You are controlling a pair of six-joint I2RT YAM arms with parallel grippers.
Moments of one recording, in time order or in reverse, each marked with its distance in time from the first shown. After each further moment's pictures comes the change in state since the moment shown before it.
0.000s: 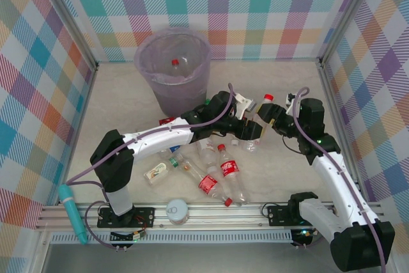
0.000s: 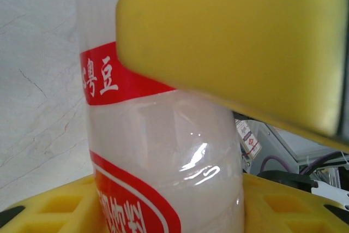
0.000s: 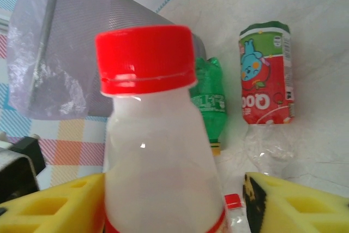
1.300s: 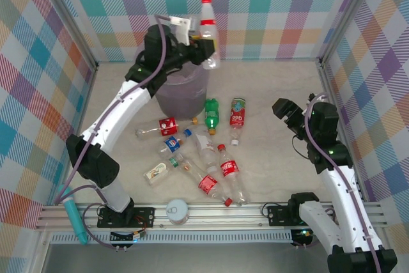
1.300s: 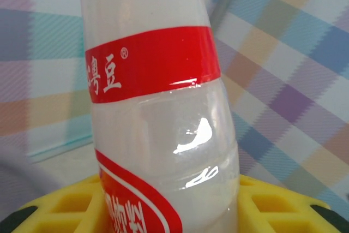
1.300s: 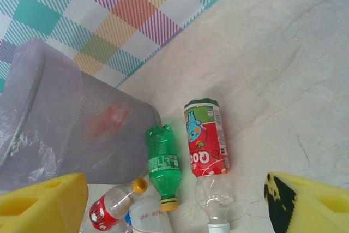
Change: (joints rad) left arm 0.485 -0.071 0.408 -0.077 -0.079 0.177; right arm -0.046 -0.136 0.060 -0.120 0.291 -0.043
